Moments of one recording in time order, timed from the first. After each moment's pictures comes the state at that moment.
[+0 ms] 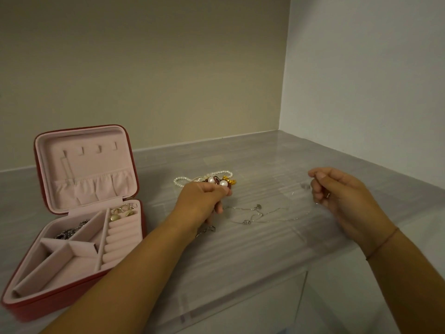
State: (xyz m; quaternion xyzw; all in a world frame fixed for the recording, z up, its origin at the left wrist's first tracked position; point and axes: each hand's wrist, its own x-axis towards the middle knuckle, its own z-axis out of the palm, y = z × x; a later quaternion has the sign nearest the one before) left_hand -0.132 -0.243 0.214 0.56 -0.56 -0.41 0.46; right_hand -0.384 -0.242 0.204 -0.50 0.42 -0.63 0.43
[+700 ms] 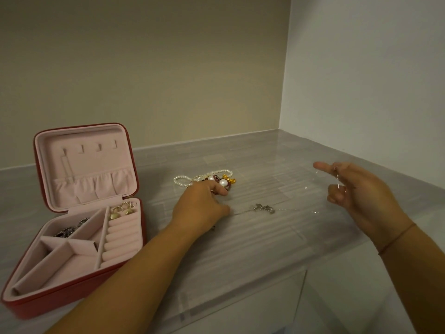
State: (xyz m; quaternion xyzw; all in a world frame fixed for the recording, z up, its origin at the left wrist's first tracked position) left_hand -0.131 -0.247 0.207 0.61 -0.67 -0.23 0.34; right_hand -0.404 -0.239 0.213 -0.45 0.43 -0.65 0.43
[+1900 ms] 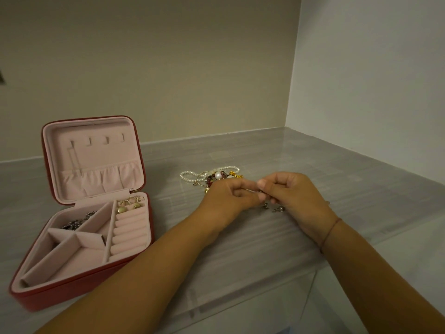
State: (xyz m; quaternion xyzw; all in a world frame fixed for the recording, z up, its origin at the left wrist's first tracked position) left_hand -0.150 -0.241 0.202 0.43 -0.61 -0.49 0.45; right_hand -0.305 -0.246 0.204 -0.63 0.43 -0.50 0.41
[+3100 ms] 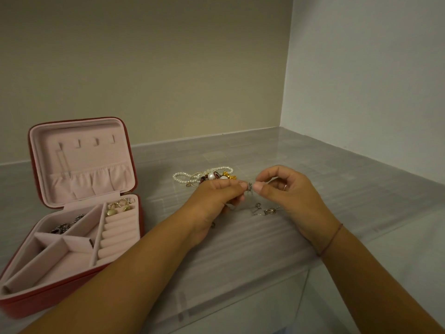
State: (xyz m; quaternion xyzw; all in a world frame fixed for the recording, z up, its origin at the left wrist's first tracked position) left_hand -0.148 -0.236 0.213 0.45 -0.57 -0.53 0.45; right_hand -0.316 -0.244 0.198 -0.64 0.39 -0.55 0.37
